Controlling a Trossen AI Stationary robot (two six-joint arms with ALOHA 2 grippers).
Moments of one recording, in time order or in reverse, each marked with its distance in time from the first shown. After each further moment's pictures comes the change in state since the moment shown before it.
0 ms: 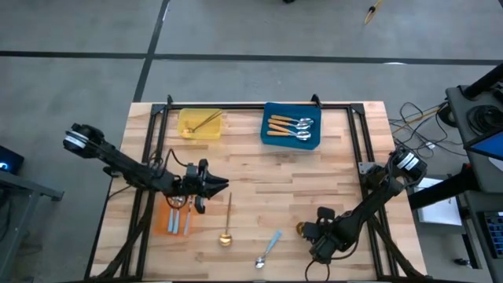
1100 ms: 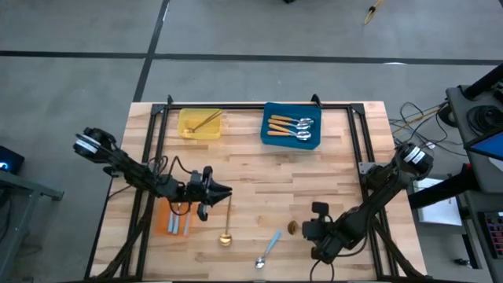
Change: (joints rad) left arm -0.043 0.180 0.000 0.190 0.002 -0.004; right arm 0.026 -0.131 -0.003 0.030 0.261 -0.168
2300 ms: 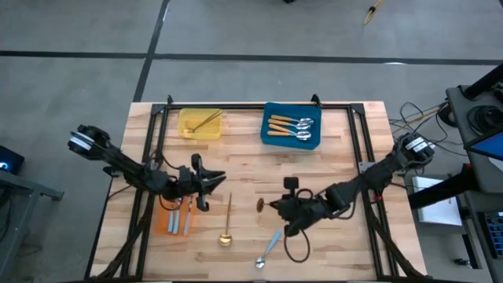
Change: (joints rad) left arm 0.001 -0.088 0.000 0.107 -0.177 0.383; right arm -0.294 -0.096 0.037 0.402 0.174 -0.695
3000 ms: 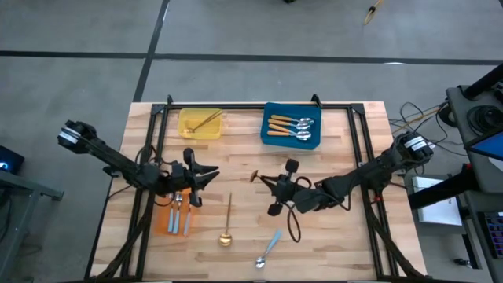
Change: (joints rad) left arm 0.001 -0.261 0.000 -0.310 -0.005 0.031; right arm -0.102 0.000 -0.084 0.499 0.307 -0.233
